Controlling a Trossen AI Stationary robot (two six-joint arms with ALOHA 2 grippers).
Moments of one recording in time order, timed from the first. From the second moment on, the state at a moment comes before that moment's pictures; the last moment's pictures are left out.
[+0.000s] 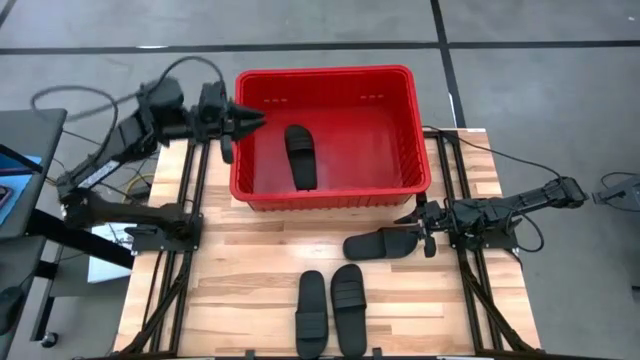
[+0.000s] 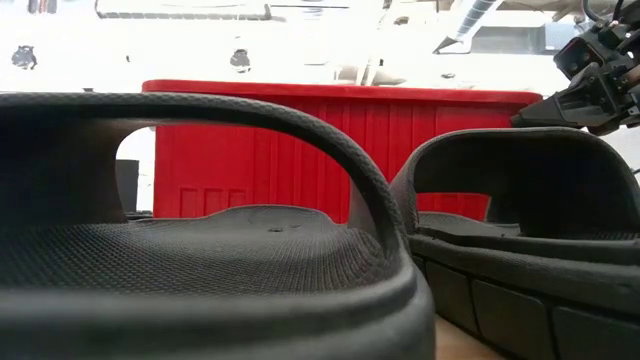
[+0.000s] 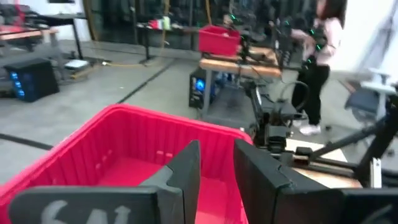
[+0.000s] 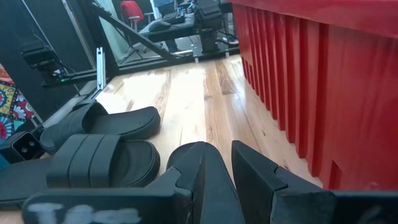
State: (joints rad) left arm 0.49 1.03 1.39 -0.44 0.25 -0.04; right arm 0.24 0.26 0.00 0.04 0.18 0.18
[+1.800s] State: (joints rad) left arm 0.11 0.76 0.87 -0.05 0.00 -0.35; right arm 0.26 0.25 0.00 0.33 0.18 0.65
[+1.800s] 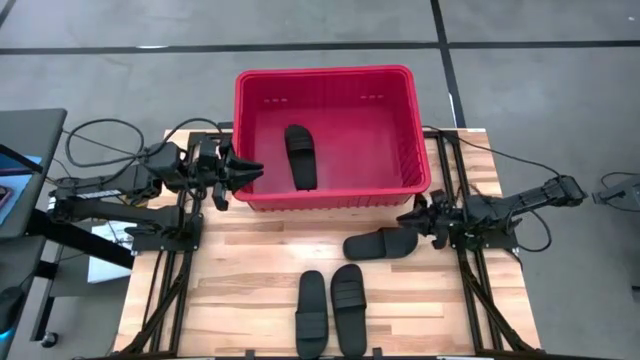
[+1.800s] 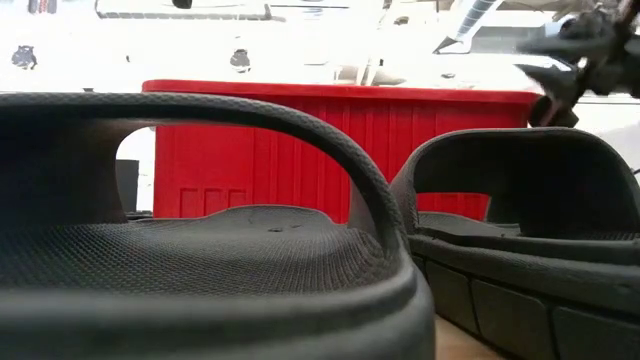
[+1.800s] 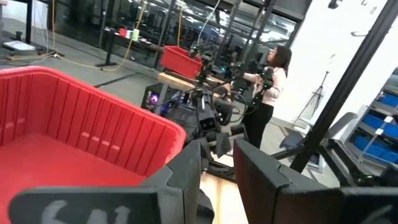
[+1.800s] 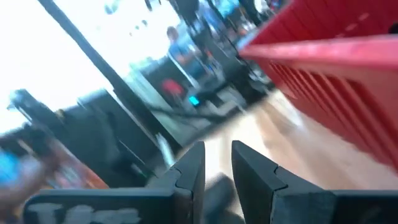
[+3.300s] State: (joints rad) left arm 0.11 0.75 0.87 -0.31 0.15 -0.25; right arm 0.35 1.51 1.03 -0.59 -0.05 0.63
